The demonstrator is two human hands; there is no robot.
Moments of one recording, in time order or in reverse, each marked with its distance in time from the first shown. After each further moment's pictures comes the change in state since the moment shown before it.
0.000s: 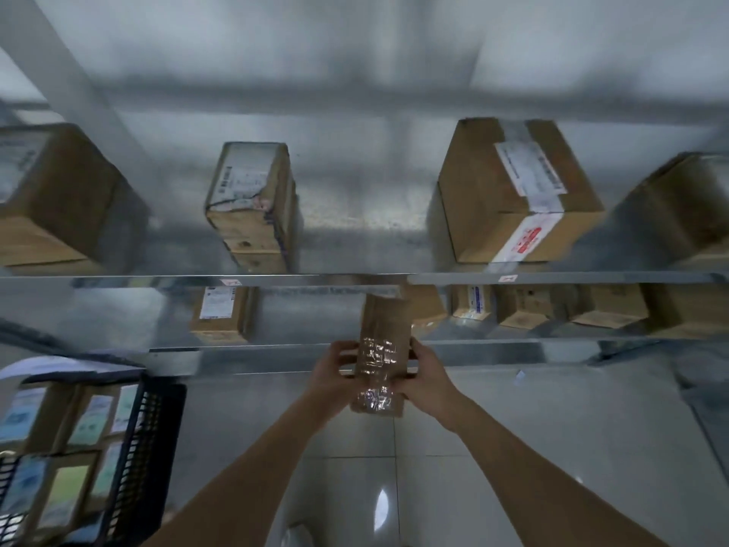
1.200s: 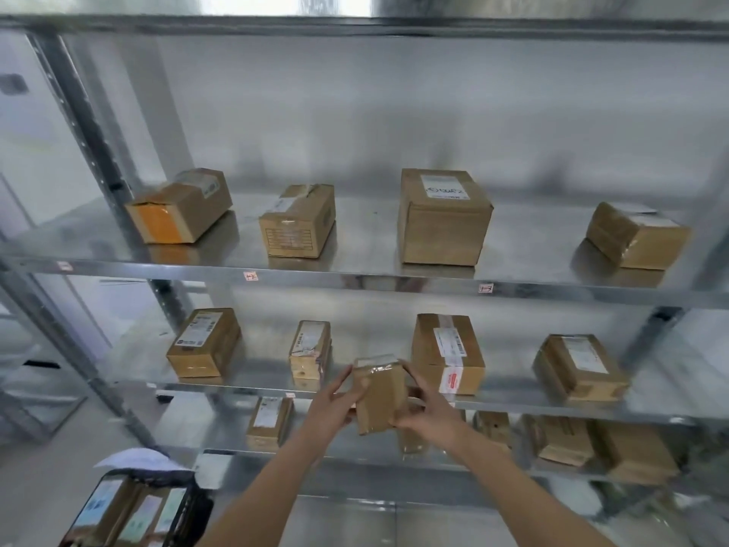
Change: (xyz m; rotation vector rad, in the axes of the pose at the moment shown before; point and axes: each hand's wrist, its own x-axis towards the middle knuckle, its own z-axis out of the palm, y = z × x) left_hand -0.271 0.258 0.002 -0.211 0.132 0.265; right_hand -0.230 -0.253 -0.079 -0.133 -0.192 -0.301
